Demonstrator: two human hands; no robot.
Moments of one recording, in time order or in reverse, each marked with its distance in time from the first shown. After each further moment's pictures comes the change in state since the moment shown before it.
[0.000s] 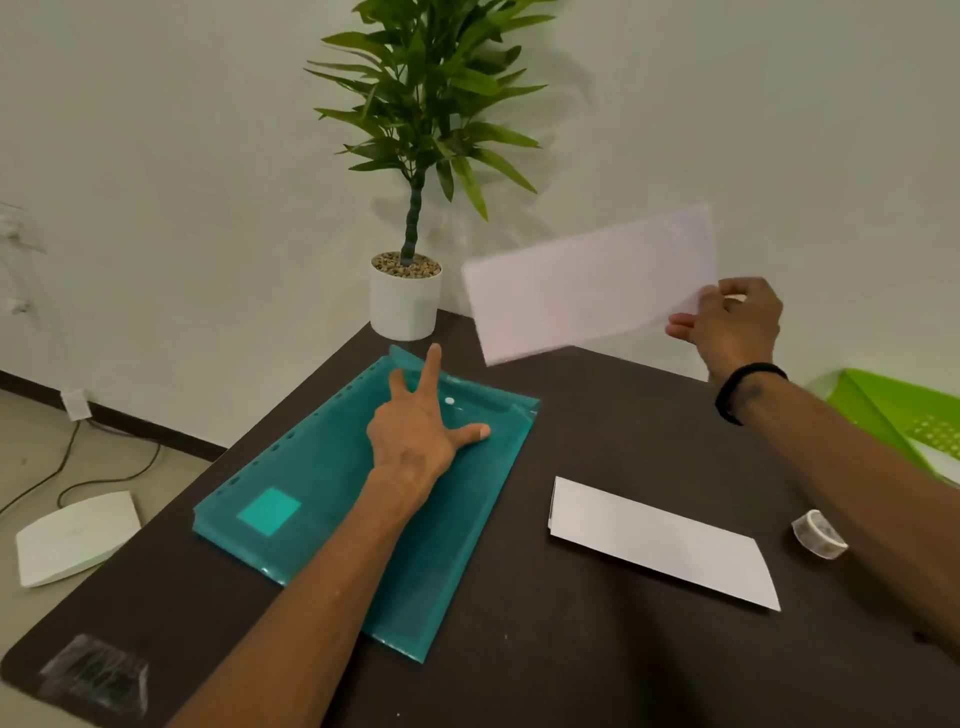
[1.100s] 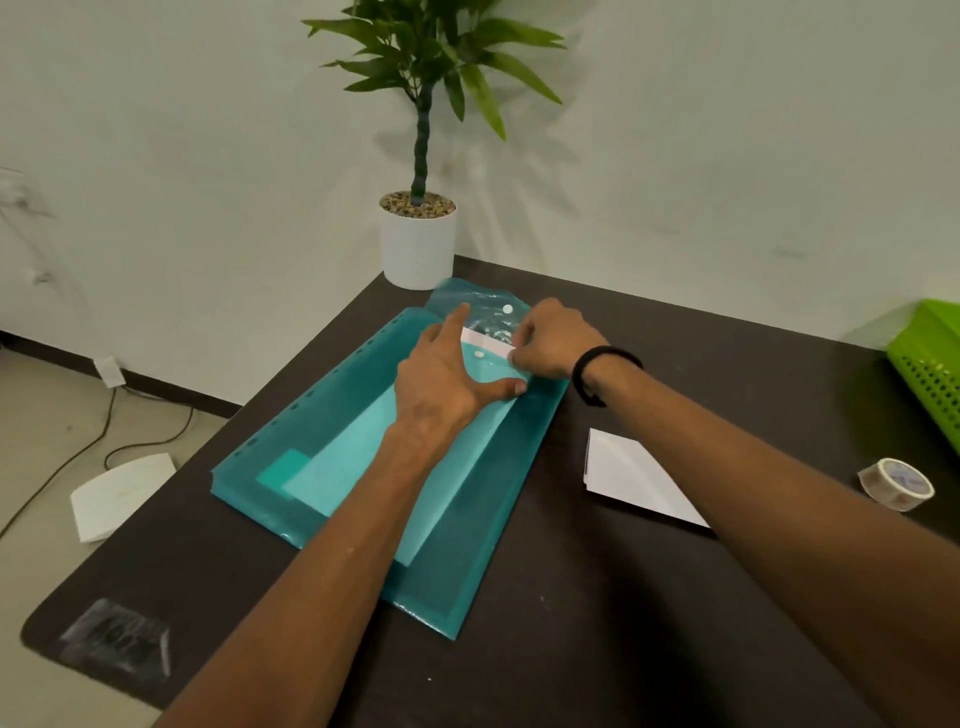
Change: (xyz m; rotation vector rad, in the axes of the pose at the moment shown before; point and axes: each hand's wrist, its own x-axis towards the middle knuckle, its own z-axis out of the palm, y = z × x) left_hand 0.015 -0.010 0.022 -0.191 0.028 0.108; right_hand -0.094 0.045 0.135 -0.818 -0.794 -0.155
